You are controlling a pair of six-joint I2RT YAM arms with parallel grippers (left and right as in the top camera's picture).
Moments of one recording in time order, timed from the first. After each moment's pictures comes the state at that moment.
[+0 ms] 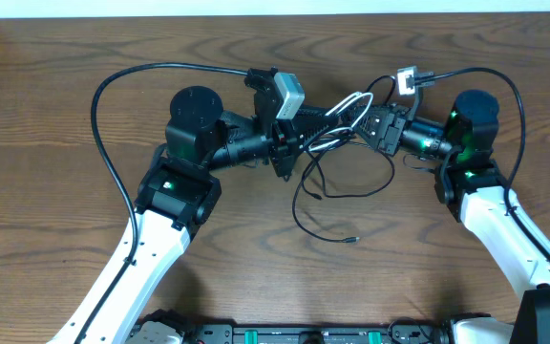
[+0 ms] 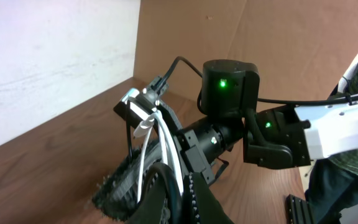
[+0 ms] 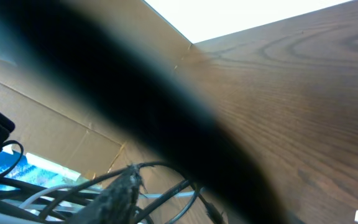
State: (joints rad) left arm -0.42 1.25 1.05 0.09 0.84 -0.15; right arm 0.13 1.45 0.80 0.42 -0.99 0.67
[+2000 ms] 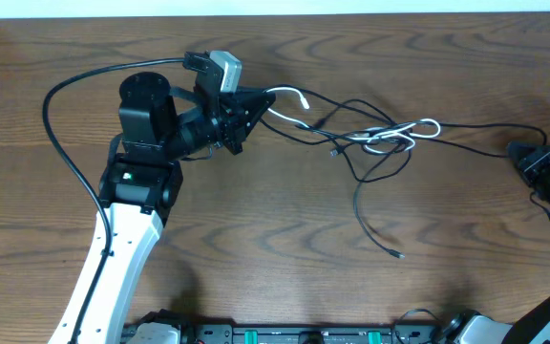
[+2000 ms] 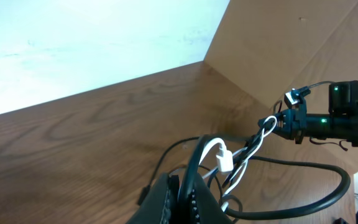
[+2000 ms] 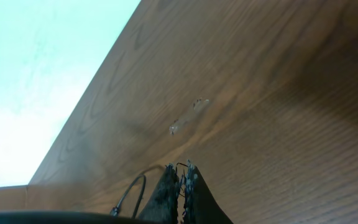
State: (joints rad) left arm -0.16 1.25 1.05 -0.09 0.81 -0.15; right arm -0.68 1.45 0.80 -0.18 -0.75 0.39
